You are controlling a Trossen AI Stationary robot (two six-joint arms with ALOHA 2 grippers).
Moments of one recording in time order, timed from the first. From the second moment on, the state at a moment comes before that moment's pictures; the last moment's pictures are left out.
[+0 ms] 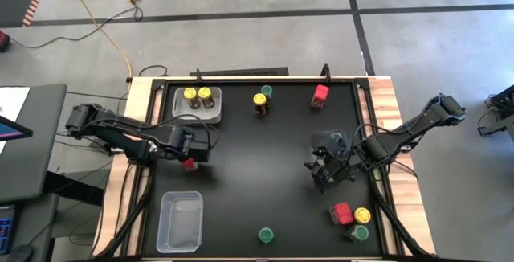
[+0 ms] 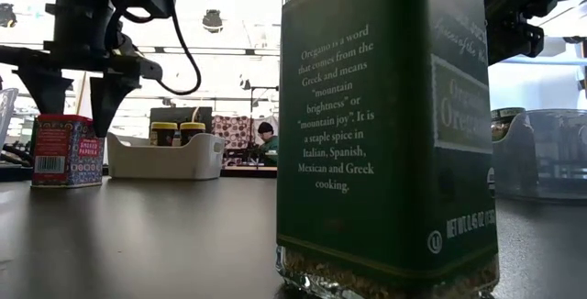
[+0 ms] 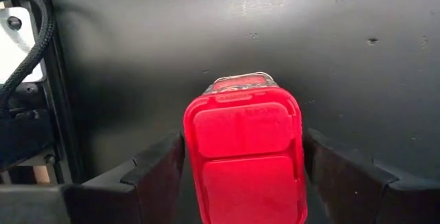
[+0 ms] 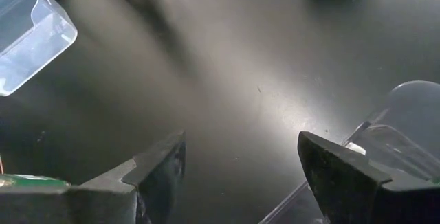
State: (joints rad) left arm -0.13 1.31 0.87 -1.15 -0.14 -1.63; right arm 0.47 1.12 0.82 -0.65 0.55 1.05
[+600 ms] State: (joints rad) left arm -0.13 1.24 0.76 -1.04 -0.11 -1.66; right arm 0.49 1.12 0.82 -0.65 0.54 1.05
